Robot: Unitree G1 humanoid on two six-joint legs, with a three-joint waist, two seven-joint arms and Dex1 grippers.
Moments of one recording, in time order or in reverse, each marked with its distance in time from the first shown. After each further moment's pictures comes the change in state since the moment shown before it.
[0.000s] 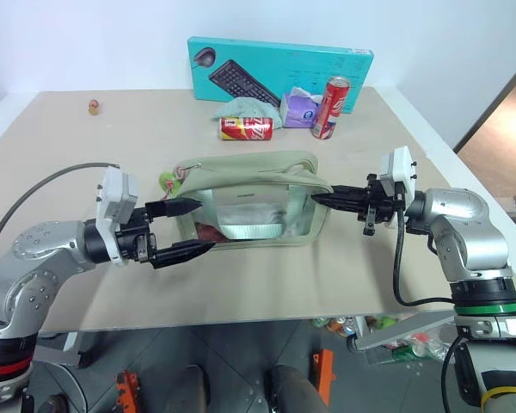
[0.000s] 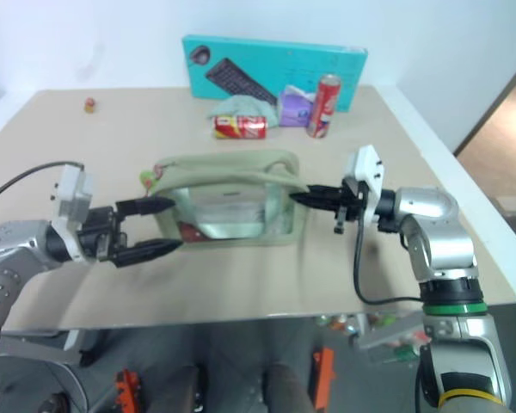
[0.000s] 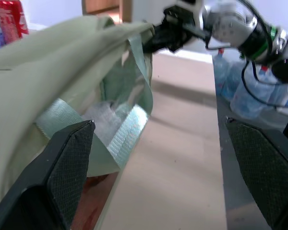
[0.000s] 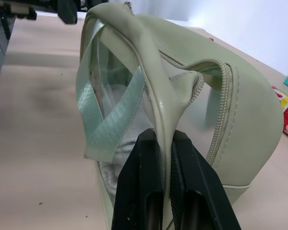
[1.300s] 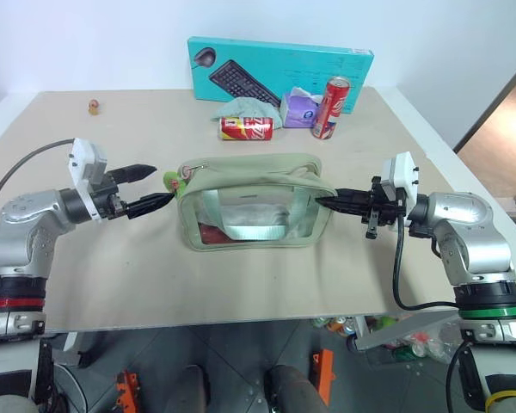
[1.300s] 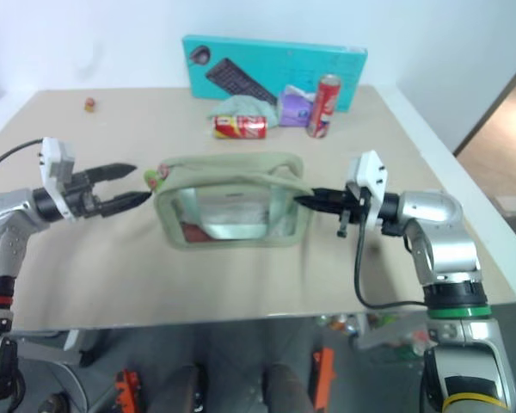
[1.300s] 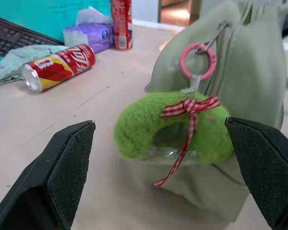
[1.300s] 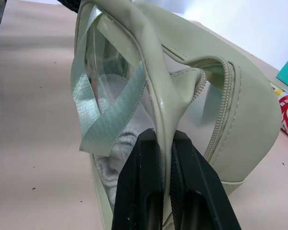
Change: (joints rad) left arm -0.324 -0.027 -0.060 0.772 0.385 -0.397 -0.240; right arm 0.025 -0.020 0.000 0.002 -0.020 -0.042 -0.017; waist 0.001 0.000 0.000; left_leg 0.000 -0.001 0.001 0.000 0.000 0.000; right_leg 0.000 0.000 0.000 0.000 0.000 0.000
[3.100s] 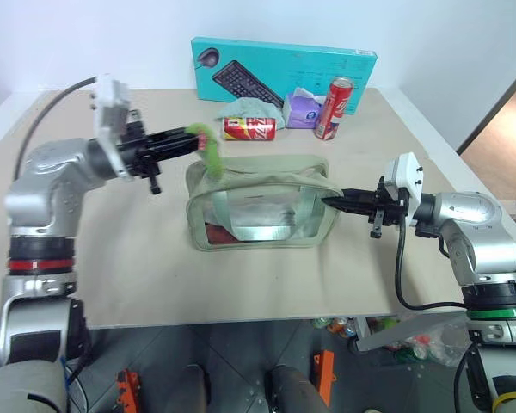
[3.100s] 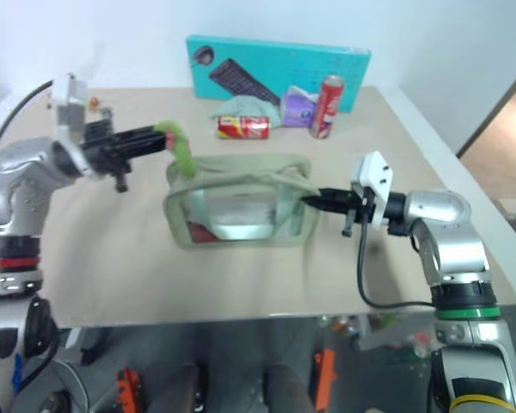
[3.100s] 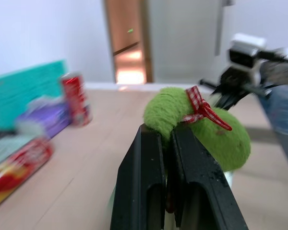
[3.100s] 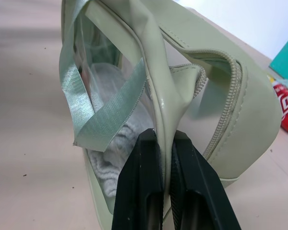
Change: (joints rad) left arm -0.228 -0.161 -0.041 -0.196 -0.054 0.175 -0.010; right arm 0.003 -0.034 -0.001 0.006 -0.027 -0.001 -0.013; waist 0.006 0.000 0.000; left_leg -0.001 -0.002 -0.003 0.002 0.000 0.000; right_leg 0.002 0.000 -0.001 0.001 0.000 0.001
